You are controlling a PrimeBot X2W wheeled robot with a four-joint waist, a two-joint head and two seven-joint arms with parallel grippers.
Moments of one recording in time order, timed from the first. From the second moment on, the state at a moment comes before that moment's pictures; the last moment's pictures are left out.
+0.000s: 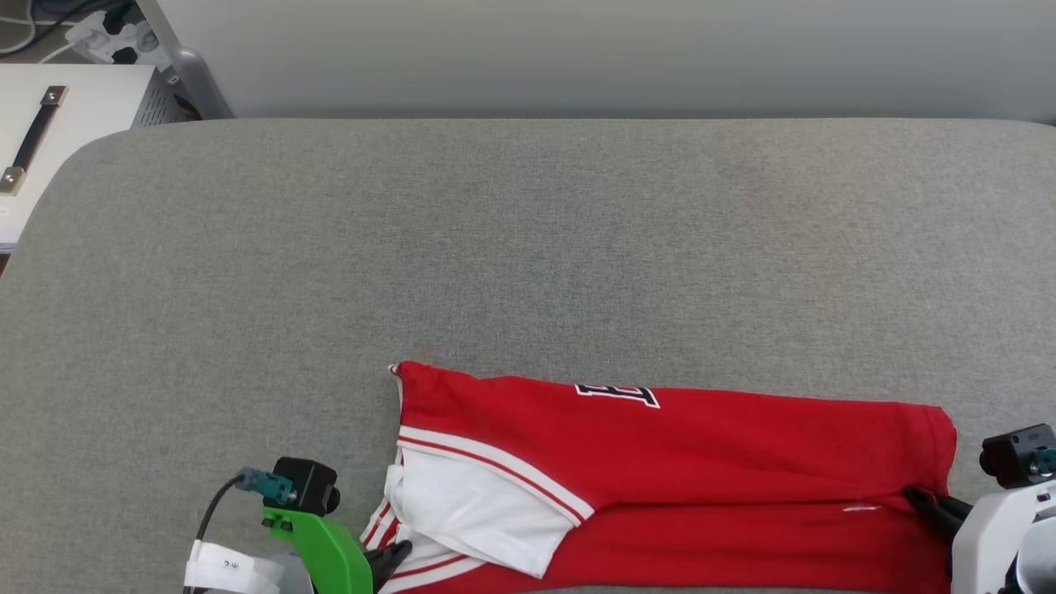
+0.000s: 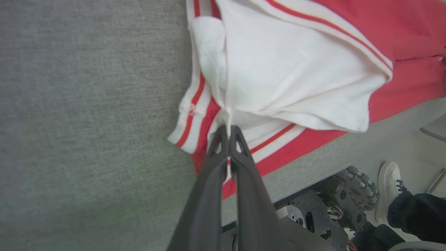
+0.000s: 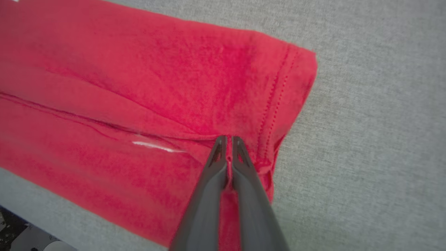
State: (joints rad) left arm -0.16 0.61 -0.74 0.13 -1.07 0.01 0.31; right arm -0.11 -0.72 0.47 0.28 0.76 0.13 0.19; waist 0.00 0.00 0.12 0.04
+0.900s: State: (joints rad) left arm -0.16 0.54 -0.57 0.09 -0.87 0.07 -0.24; right arm -0.02 -0.62 0.14 0.18 0.83 0.13 0.50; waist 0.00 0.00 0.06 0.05
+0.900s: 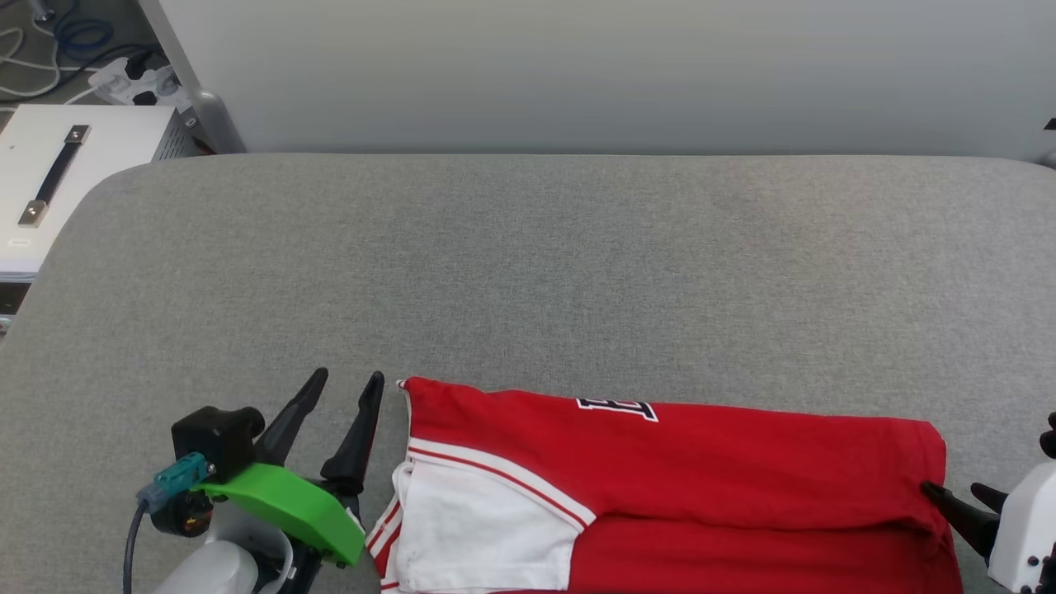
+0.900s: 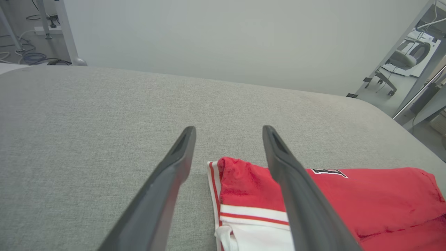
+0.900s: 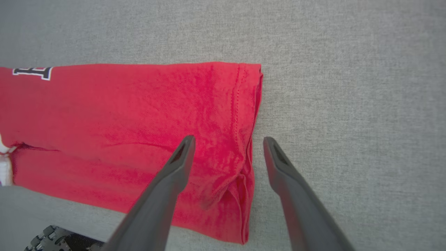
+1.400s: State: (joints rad) left arm -0.12 0.35 -0.31 0.06 -0.38 -0.01 -0.26; right arm 0.00 -0.33 -0.22 0.16 0.58 0.13 0.76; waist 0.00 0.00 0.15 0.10
